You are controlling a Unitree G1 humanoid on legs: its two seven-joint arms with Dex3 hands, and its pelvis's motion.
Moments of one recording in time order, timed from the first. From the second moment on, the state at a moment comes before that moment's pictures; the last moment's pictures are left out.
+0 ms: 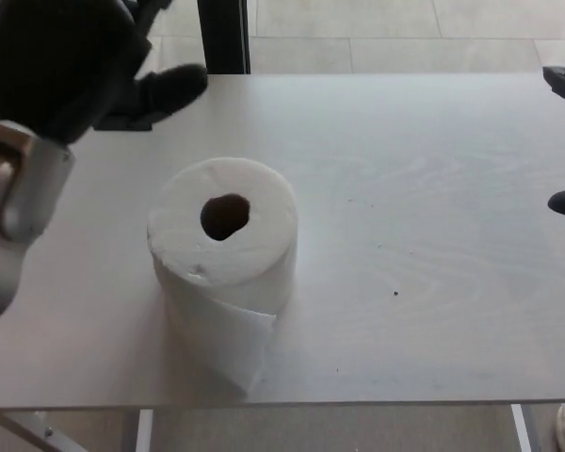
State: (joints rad) left_arm -0.53 0.76 -0.25 -0.17 0.68 0.08 0.11; right_arm -0.45 -0.96 0.35 -0.05 -0.48 0.26 0.27
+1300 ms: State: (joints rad) left_arm 0.54 0.68 0.47 0.29 0.39 0.01 0.01; right_arm 0.36 -0.96 -0.56 0.51 -0.39 0.09 0.06
